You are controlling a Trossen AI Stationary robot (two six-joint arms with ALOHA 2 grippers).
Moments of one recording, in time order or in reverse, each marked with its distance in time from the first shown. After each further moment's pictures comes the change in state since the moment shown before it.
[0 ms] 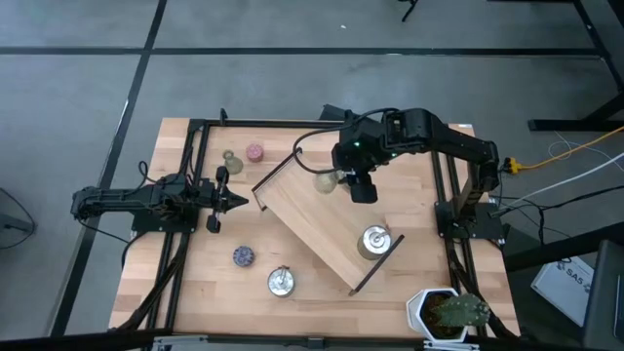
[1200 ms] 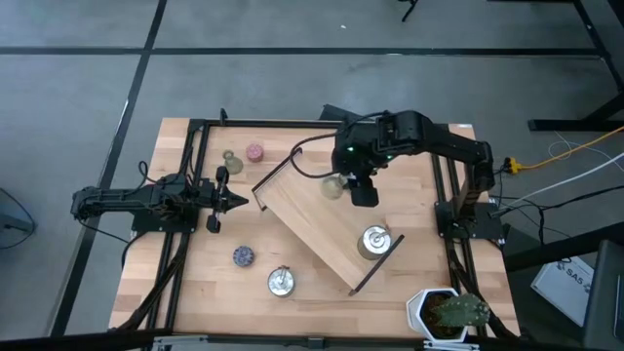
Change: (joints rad) left arm 0.000 0.000 0.000 0.000 0.000 0.000; right arm -0.002 0.037 0.001 -0.094 -0.026 0.043
